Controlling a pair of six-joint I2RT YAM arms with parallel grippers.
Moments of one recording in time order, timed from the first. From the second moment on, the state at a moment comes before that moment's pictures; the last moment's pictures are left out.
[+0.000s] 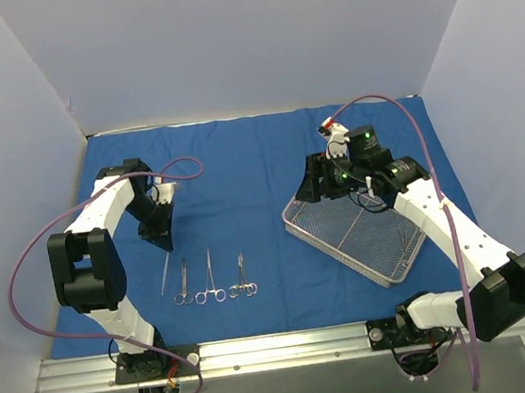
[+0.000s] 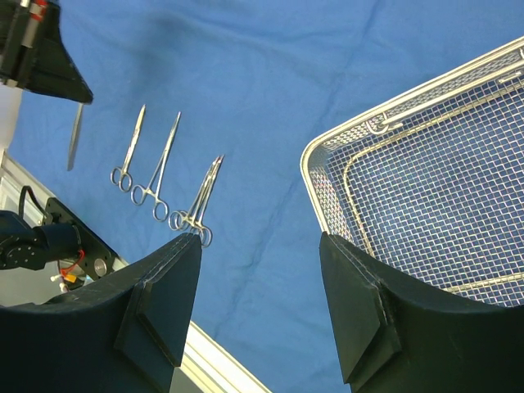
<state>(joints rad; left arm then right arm) -0.05 1.75 1.35 -1.21 0.27 0.19 0.39 1.27 1.15 -0.59 -0.40 0.31</state>
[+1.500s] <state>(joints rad) 0.07 1.92 1.28 -1.11 0.29 0.21 0.38 1.28 1.15 -0.59 -0.40 0.31</state>
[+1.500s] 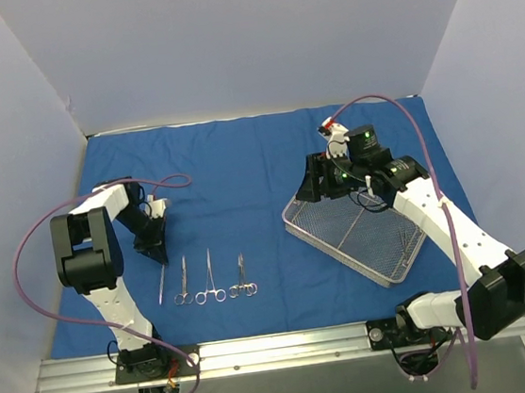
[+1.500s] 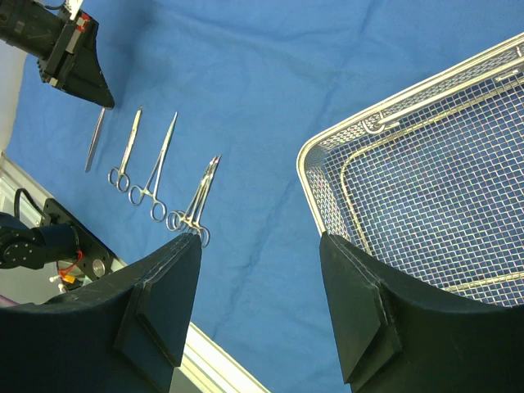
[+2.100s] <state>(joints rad) 0.08 1.96 1.28 -1.09 0.27 0.22 0.37 1.29 1.15 -0.59 -0.40 0.31</state>
